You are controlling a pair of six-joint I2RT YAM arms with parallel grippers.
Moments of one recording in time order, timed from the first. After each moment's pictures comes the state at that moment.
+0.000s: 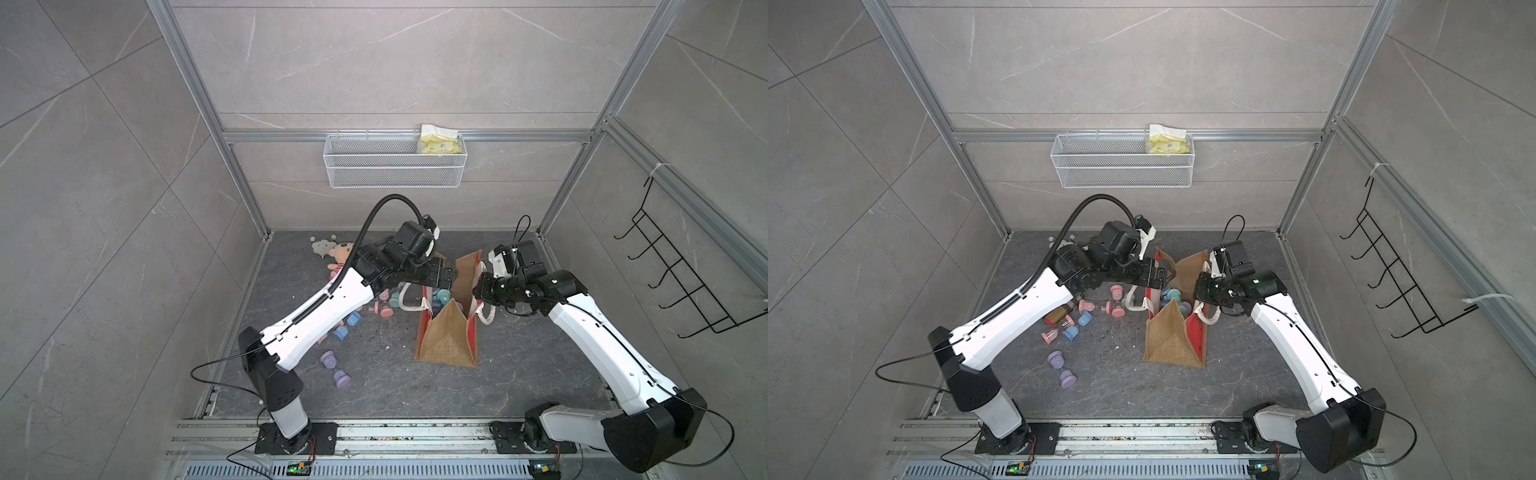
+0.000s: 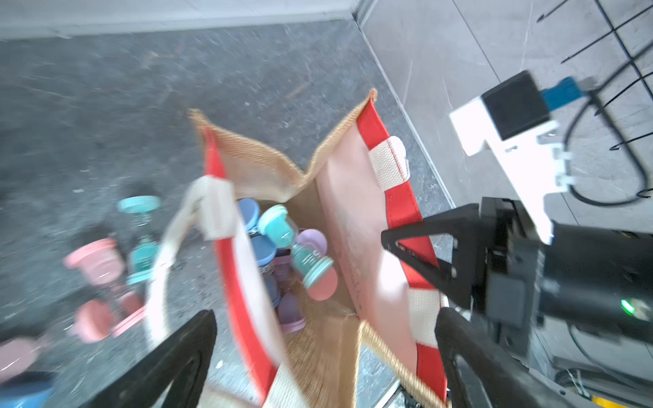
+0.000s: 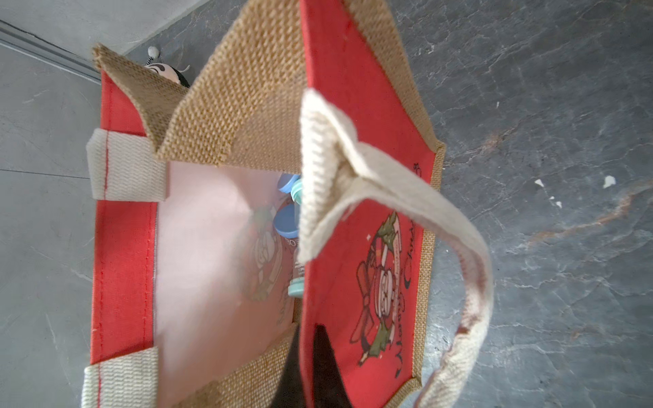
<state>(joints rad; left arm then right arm) -0.88 1.65 1.83 -0.88 0.02 -0.49 0.33 1.29 1.28 -0.92 -0.18 0.54</state>
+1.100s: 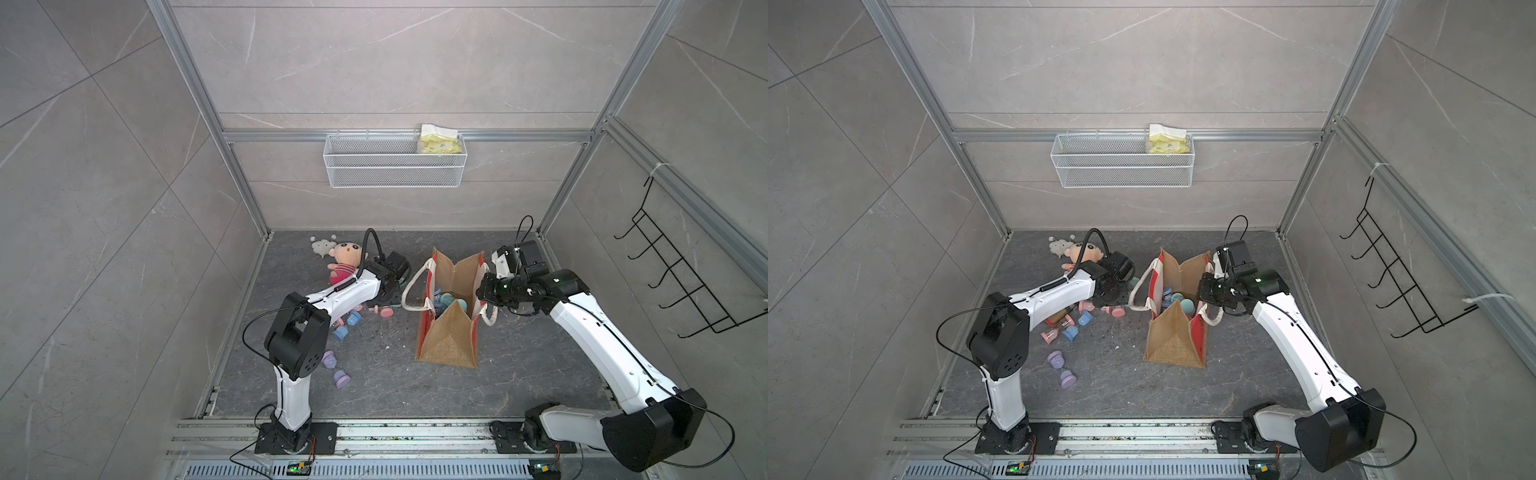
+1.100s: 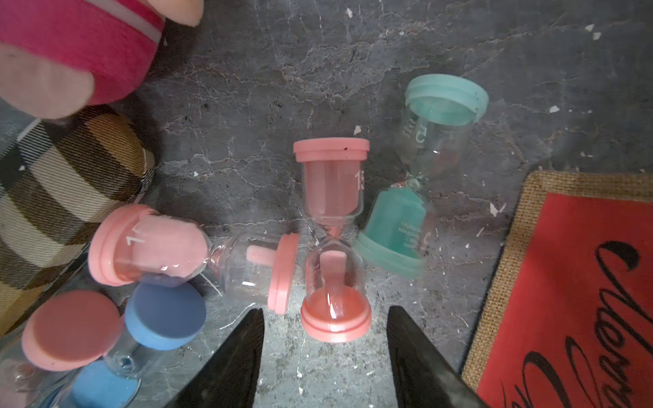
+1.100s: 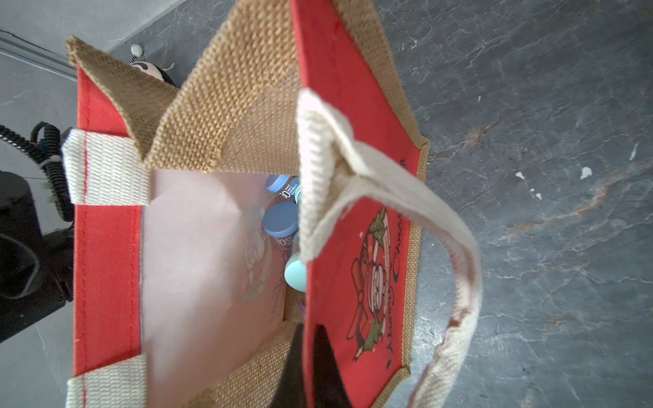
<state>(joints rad) -0.66 1.93 1.49 -0.81 -0.22 -0.72 0.30 1.28 1.28 -0.95 -0.18 0.53</state>
